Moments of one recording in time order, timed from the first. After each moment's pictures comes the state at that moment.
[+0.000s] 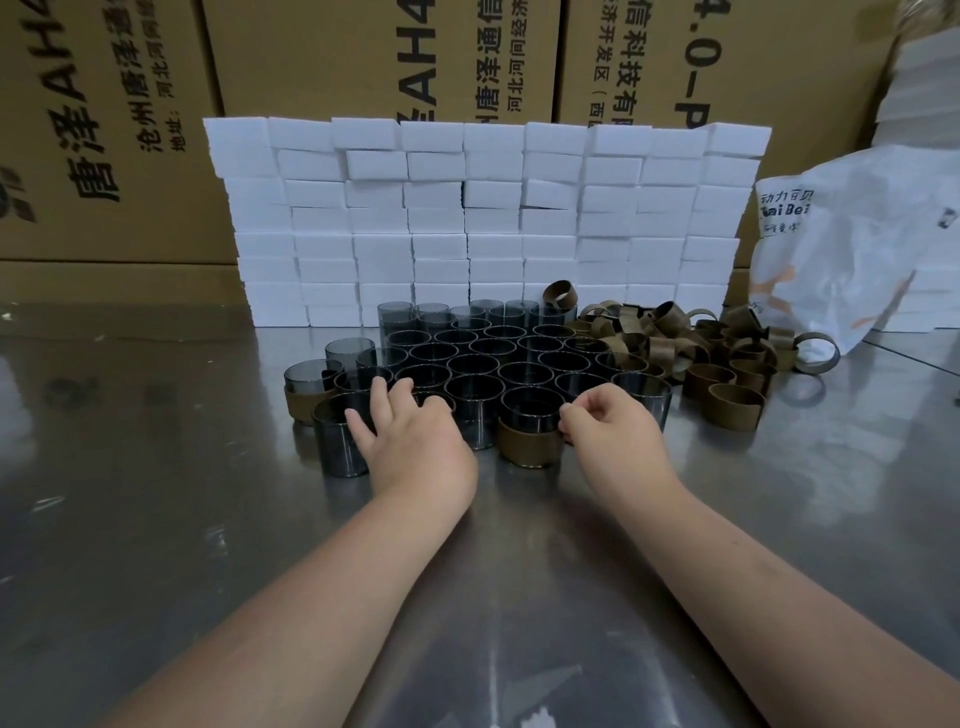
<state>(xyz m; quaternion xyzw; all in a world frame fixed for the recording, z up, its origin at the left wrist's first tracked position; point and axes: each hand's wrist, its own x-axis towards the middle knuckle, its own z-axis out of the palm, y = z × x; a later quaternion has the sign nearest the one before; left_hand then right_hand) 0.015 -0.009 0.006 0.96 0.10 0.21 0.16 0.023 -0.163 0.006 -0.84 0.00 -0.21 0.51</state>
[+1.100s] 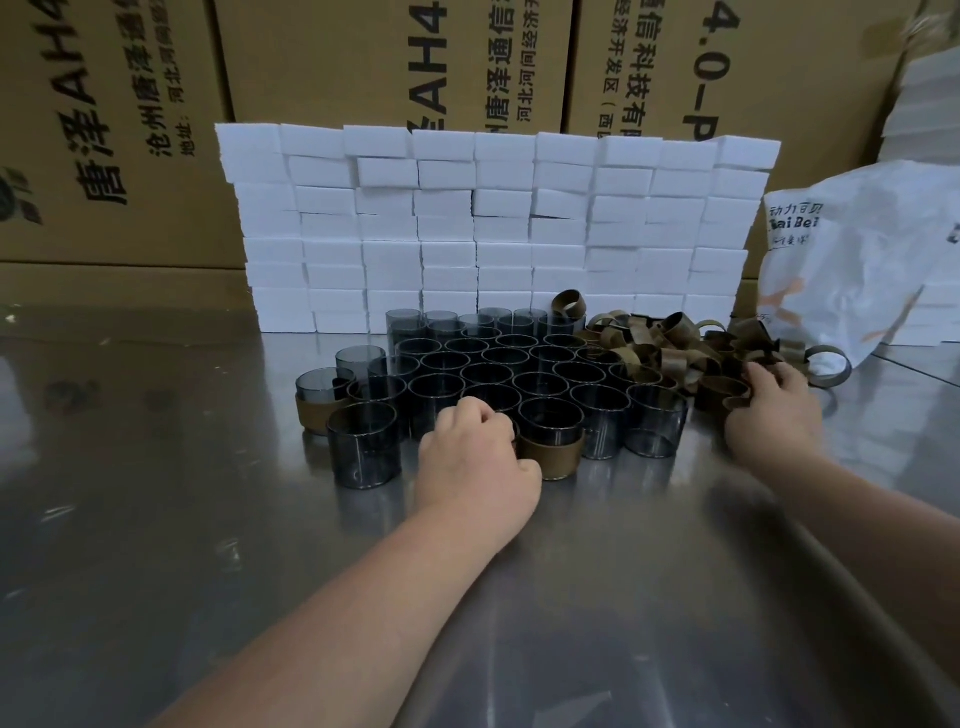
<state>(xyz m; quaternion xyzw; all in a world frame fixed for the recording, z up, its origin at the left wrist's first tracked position) 0.012 -0.021 0.003 0.94 -0.06 0.26 0.22 0.089 -0.295 0.012 -0.92 0.17 -0.27 0.23</state>
